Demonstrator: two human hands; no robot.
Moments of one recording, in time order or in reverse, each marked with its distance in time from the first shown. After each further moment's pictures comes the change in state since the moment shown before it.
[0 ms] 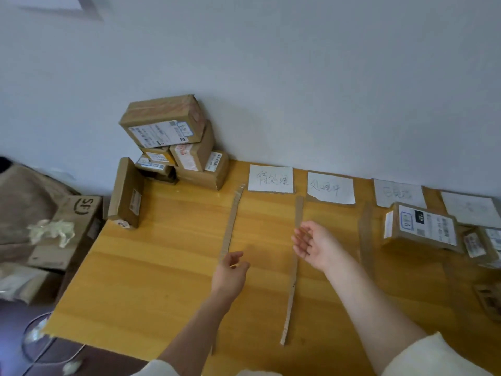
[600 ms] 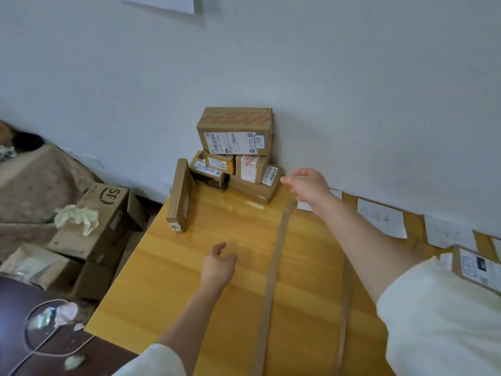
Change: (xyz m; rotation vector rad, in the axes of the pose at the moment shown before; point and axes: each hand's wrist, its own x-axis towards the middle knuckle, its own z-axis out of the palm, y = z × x) left_hand 0.083 -0.032 -0.147 -0.045 0.138 -0.059; right_hand -0.021 -0.052 0.230 -0.808 0.017 -0.623
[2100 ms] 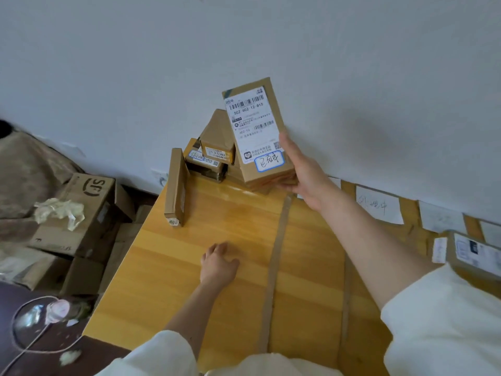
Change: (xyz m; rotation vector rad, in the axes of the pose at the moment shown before) left_hand 0.026 -0.025 -0.005 0.395 -0.176 0.076; right_hand -0.025 -0.032 0.020 0.284 -0.240 -0.056
